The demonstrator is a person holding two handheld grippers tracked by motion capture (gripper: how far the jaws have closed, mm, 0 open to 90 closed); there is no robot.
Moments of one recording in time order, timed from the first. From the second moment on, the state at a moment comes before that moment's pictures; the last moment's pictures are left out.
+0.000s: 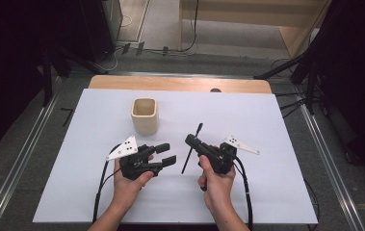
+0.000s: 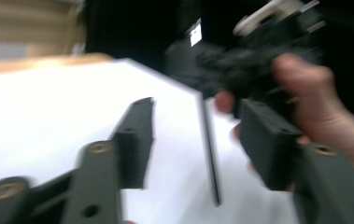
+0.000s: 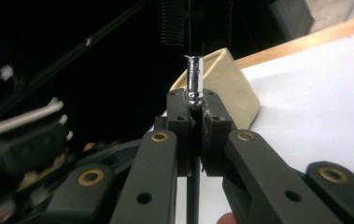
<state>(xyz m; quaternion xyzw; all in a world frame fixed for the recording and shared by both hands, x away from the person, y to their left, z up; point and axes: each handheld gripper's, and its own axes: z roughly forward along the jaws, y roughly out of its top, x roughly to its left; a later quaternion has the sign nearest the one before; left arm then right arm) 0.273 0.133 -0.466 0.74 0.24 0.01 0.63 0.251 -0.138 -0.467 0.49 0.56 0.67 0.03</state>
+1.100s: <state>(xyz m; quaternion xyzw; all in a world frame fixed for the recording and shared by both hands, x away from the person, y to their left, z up) 0.259 0.107 -0.459 0.78 0.23 -0.01 0.59 0.234 -0.098 -0.447 0.36 0.66 0.65 0.11</state>
